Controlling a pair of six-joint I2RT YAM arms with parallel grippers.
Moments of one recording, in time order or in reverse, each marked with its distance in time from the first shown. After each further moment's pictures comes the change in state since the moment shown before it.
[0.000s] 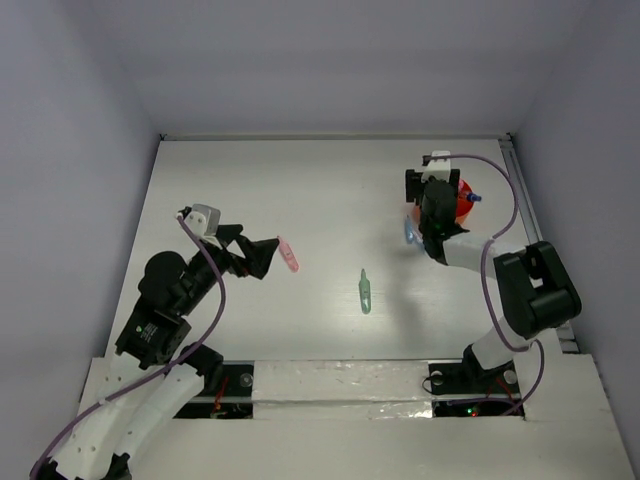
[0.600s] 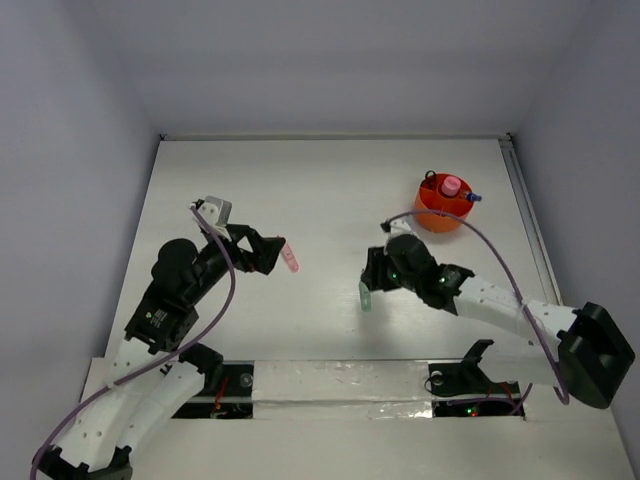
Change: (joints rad) left arm 0.015 0.076 0.000 0.002 0.026 -0.019; right arm 0.399 -0.449 -0.086 -0.864 -0.384 0.613
